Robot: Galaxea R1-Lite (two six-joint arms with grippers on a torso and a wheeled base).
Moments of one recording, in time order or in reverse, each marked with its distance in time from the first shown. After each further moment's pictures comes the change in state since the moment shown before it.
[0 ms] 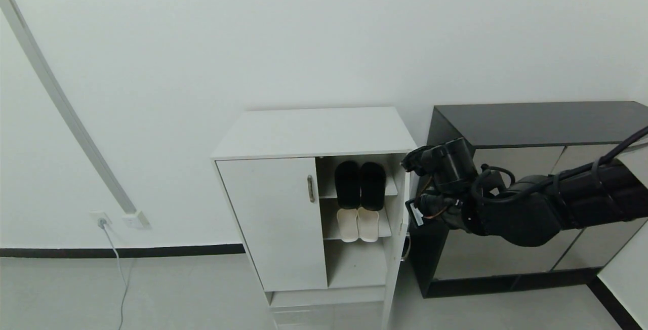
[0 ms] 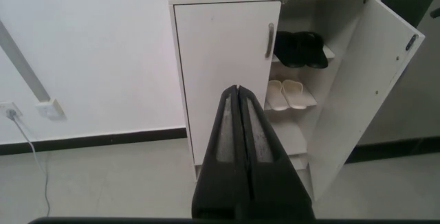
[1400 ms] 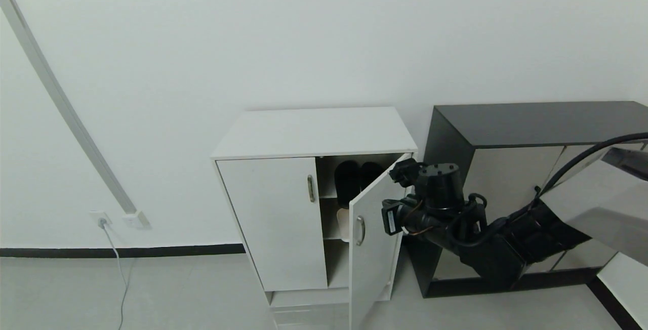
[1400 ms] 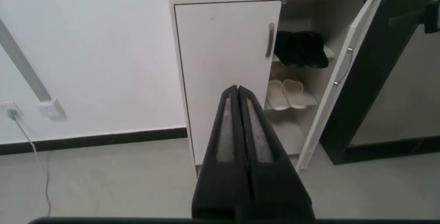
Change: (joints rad) left arm 0.000 0.000 0.000 0.000 0.000 0.001; right arm 0.011 0.142 0.157 -0.570 0.263 0.083
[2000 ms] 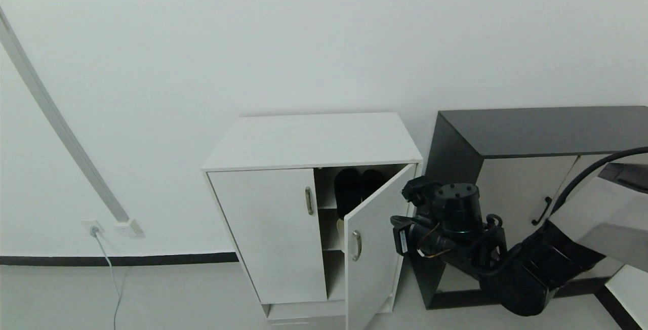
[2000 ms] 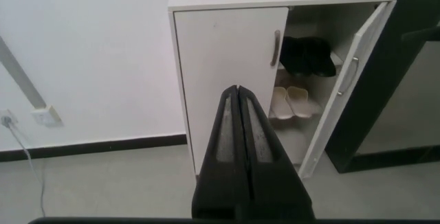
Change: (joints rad) left arm 0.000 0.000 0.000 0.000 0.000 0.000; right arm -0.003 -0.019 0.195 -0.163 0.046 0.001
